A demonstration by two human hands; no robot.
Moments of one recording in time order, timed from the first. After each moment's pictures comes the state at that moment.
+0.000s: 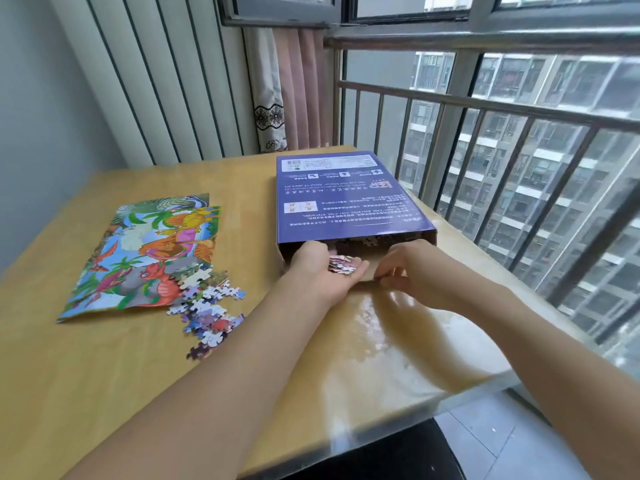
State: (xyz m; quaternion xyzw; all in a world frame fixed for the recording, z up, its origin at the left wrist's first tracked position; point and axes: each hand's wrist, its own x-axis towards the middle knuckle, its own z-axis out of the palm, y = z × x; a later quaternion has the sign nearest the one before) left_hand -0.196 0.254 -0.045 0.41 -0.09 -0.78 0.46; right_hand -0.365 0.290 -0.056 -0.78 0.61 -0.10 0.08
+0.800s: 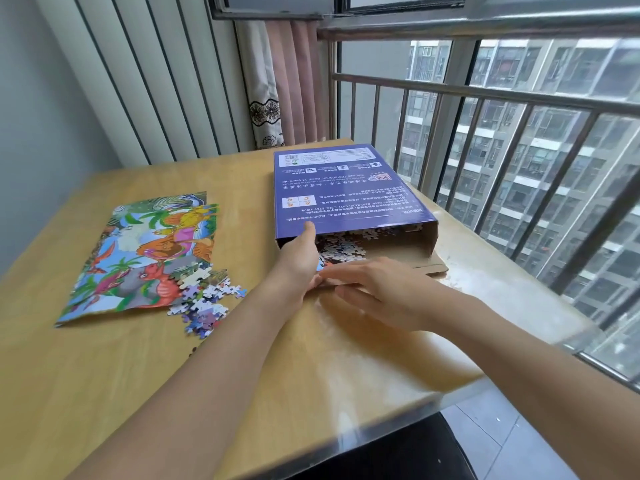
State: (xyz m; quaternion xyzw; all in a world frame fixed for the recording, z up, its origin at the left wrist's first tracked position) left_hand -0.164 0.247 -0.065 0.53 -0.43 -0.61 0.40; right_hand -0.316 0.305 -0.068 -0.87 0.47 -0.14 0.10
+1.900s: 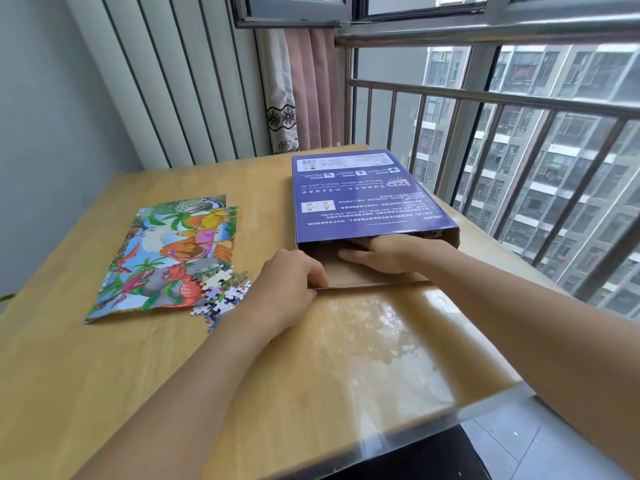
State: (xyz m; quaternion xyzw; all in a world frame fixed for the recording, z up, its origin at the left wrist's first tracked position) left_hand -0.102 0.259 -0.069 0.53 -0.82 -0.15 0.18; right_hand -0.327 0.201 -0.078 -0.78 0.60 -0.03 0.17
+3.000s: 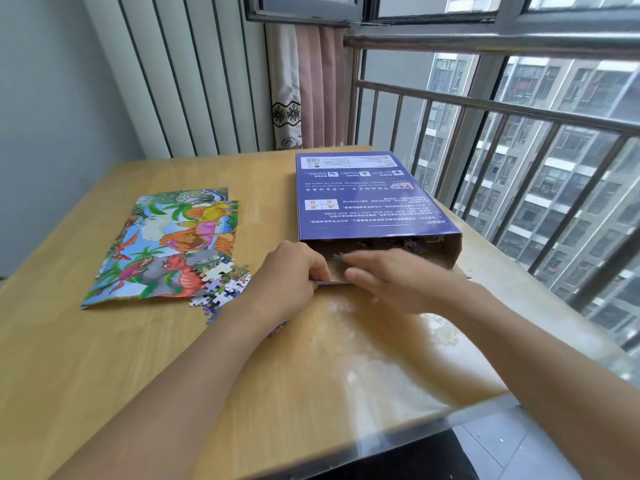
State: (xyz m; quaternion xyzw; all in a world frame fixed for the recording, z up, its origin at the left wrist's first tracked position) left_hand -0.100 0.256 -0.068 0.51 -0.82 -0.15 0.20; right_hand -0.313 0.269 -0.069 -0.83 0.54 -0.07 0.13
